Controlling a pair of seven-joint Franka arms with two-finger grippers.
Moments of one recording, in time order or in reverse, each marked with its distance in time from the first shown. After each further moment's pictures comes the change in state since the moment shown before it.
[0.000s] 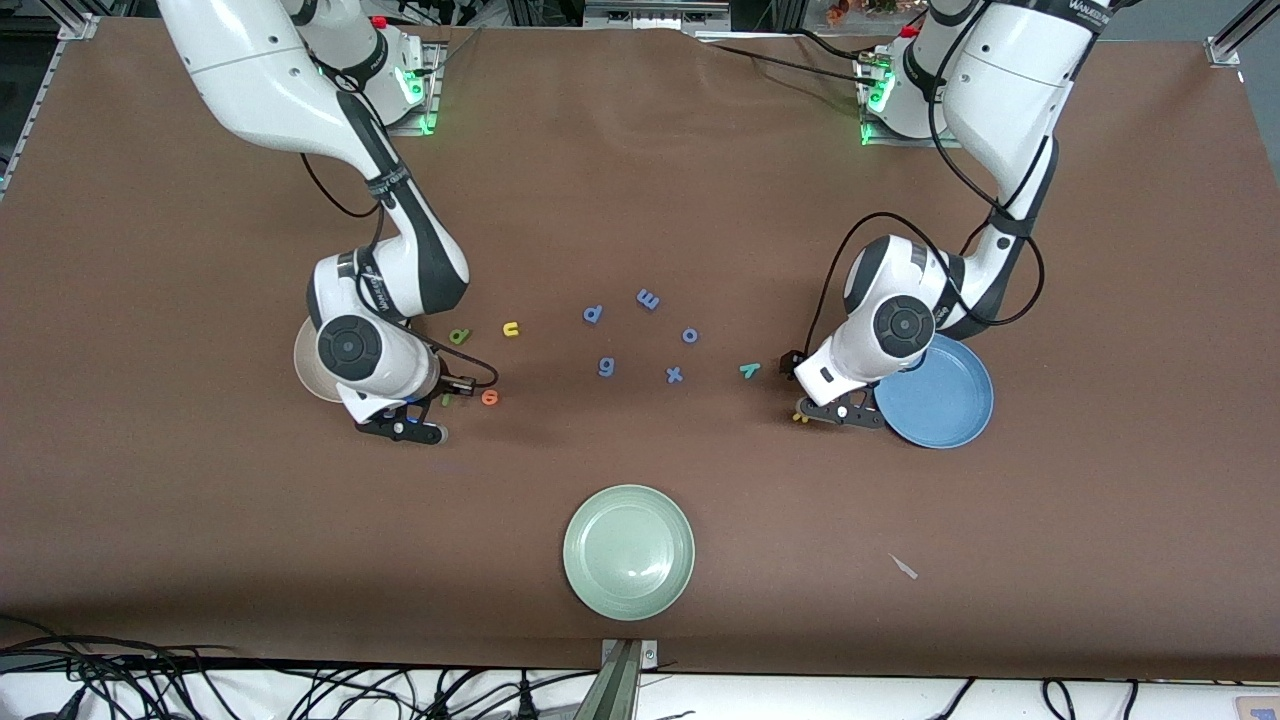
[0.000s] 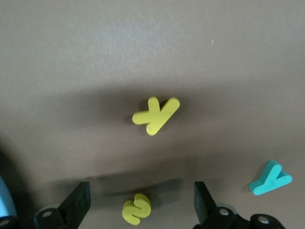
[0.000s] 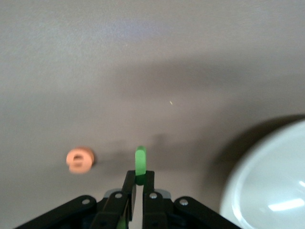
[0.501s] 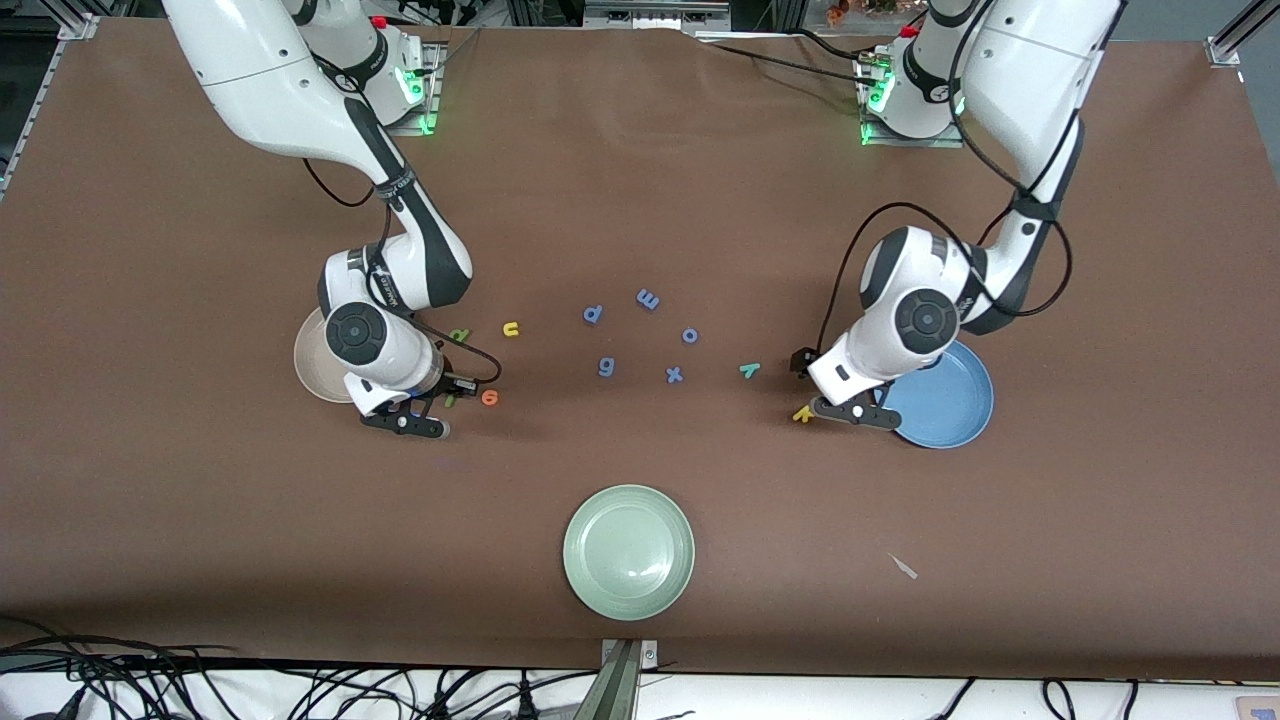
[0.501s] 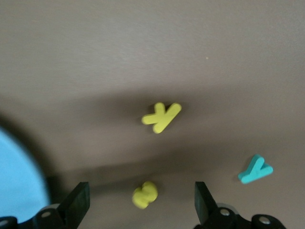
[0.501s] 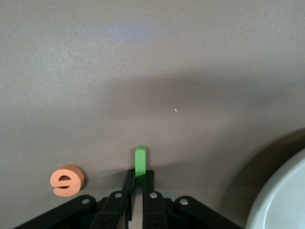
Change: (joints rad) left arm 0.008 -0.033 -0.003 0.019 0.000 -0.033 0.002; right arm 0.001 0.016 0.007 -0.139 -0.001 0.269 0.037
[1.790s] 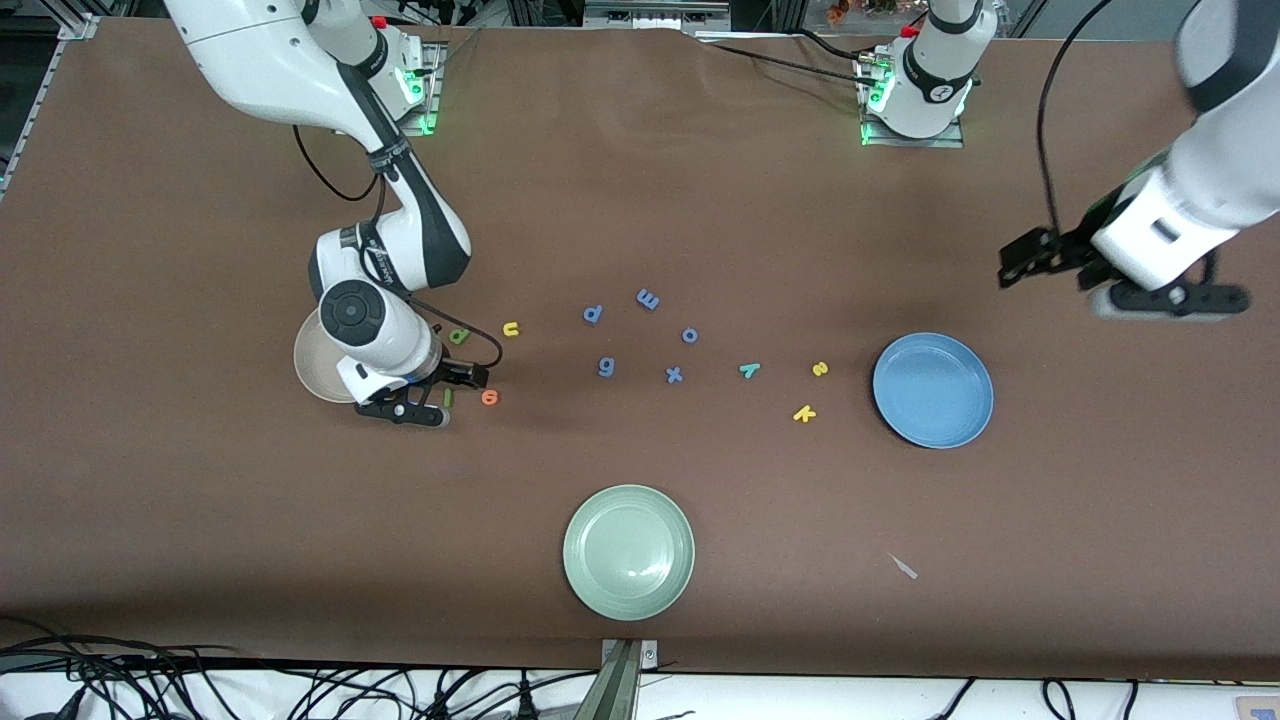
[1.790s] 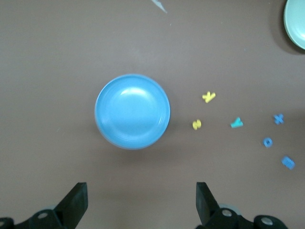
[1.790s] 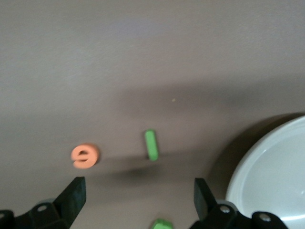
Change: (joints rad) left arm 0.188 -0.503 0.059 0.125 0.000 -0.586 0.036; right arm 0.018 -0.079 -0.016 -0.020 -0.022 -0.058 0.005
